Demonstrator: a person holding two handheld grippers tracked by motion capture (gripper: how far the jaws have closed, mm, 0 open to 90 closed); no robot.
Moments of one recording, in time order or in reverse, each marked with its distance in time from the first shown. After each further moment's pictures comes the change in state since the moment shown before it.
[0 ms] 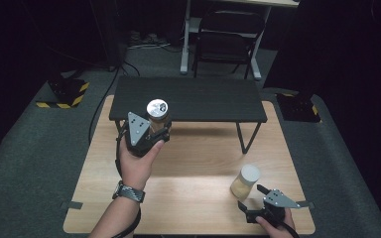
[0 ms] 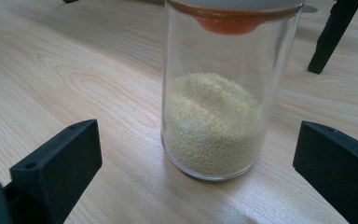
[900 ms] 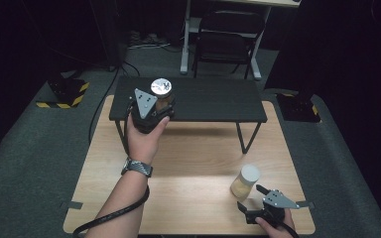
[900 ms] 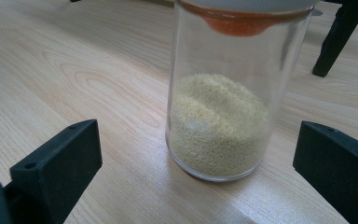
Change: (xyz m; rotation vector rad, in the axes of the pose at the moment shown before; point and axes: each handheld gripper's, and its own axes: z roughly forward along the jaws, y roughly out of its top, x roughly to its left) left arm 0.000 0.026 0.054 0.018 0.058 0.014; right arm 0.000 0.000 0.000 -0.003 0.012 -0.016
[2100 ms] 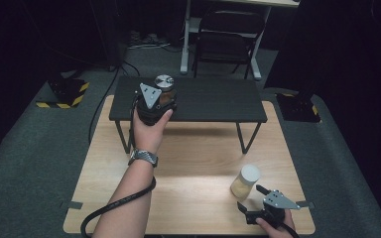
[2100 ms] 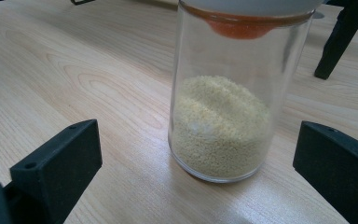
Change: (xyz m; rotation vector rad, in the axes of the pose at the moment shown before) left arm 0.002 -0.006 0.031 0.035 0.032 -0.027; right arm -0.001 -0.002 -0.001 -0.010 0.010 0.003
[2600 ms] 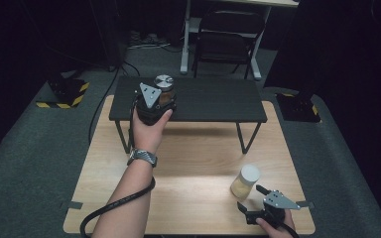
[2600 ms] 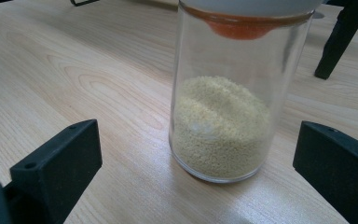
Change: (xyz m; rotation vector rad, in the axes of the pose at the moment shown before) left arm 0.000 0.003 -0.001 0.015 0.002 0.013; right arm 0.000 0.000 0.000 -0.001 0.000 0.001
